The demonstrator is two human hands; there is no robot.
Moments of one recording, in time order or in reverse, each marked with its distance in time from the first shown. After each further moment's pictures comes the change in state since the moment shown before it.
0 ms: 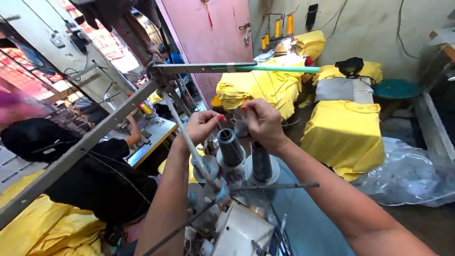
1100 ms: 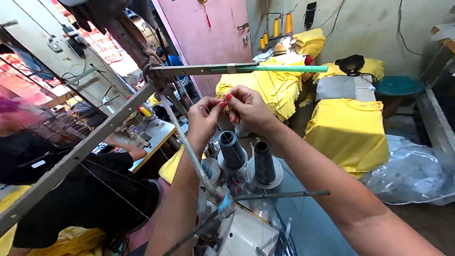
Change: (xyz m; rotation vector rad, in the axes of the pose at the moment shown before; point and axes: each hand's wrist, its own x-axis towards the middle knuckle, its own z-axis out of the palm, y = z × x) left_hand 0.022 0.000 0.024 -0.041 0.354 0.260; right_hand 0.049 -0.007 0.019 0.851 -0.294 0.615
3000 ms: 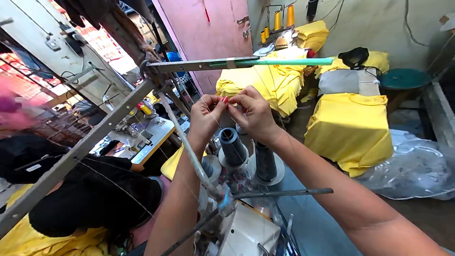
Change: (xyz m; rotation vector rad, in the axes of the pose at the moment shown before) left_hand -0.002 0.008 0.004 -0.113 -0.025 -0.120; right_hand -0.017 0.028 -0.003 -0.766 0.242 -0.643
